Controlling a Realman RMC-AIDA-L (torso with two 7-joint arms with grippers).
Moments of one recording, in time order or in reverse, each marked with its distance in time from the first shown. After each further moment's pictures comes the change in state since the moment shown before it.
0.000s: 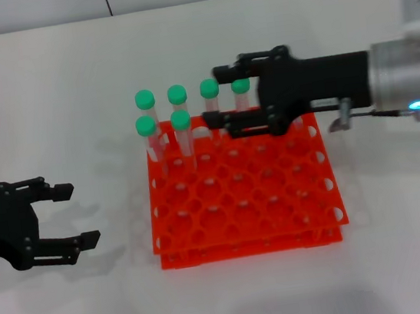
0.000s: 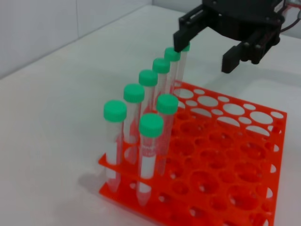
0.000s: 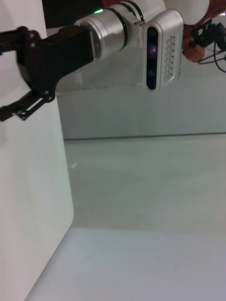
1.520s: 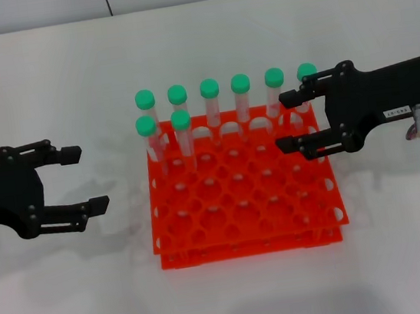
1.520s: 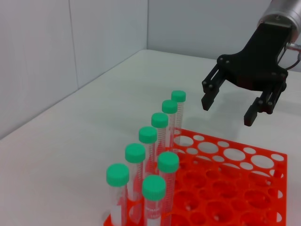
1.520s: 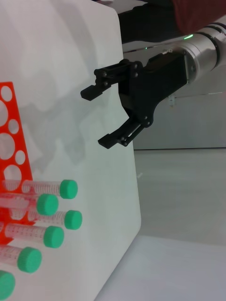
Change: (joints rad) left arm -0.021 0.001 0.000 0.014 -0.104 0.004 0.015; right arm -0.040 0.003 0.270 -0.156 -0.398 -0.301 0.162
